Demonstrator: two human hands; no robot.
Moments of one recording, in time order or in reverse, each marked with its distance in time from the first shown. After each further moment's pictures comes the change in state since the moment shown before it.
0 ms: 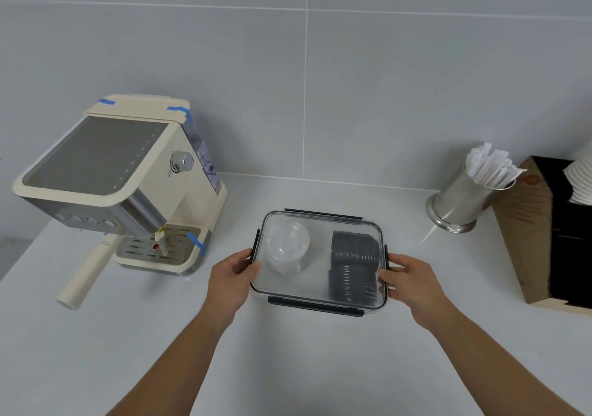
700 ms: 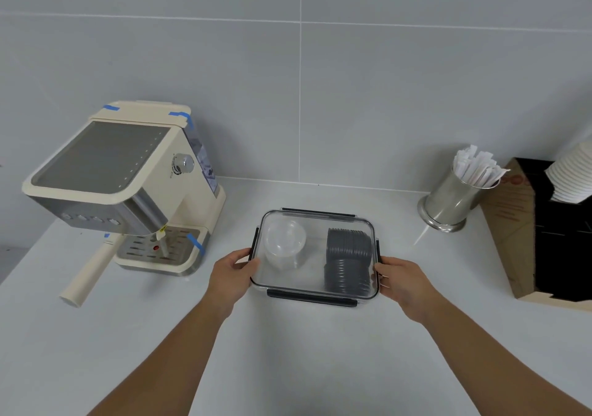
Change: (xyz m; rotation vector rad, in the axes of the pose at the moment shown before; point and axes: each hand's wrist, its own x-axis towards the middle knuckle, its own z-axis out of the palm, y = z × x) left_hand 0.013 -0.005 0.000 0.020 -0.014 -0.098; right_hand -0.002 0.000 0.000 0.093 -0.072 0.094
